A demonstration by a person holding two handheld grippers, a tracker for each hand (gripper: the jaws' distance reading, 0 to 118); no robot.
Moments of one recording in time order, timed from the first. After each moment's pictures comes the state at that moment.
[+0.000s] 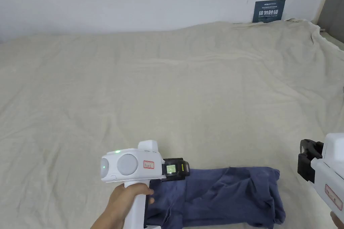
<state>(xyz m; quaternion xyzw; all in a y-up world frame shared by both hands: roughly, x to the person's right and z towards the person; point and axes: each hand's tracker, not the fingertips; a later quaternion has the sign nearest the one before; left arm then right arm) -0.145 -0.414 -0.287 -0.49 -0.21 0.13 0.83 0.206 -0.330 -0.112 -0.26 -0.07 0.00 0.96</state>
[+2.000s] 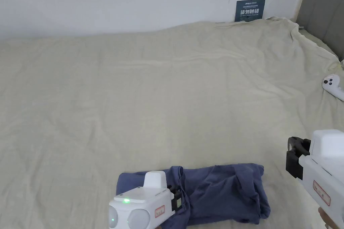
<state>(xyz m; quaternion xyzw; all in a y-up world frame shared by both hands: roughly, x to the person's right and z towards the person) -0.105 -0.455 -0.213 -0.43 -0.24 0.08 0.87 0.218 -0.331 -0.103 -0.26 -0.08 -0.01 0.96</state>
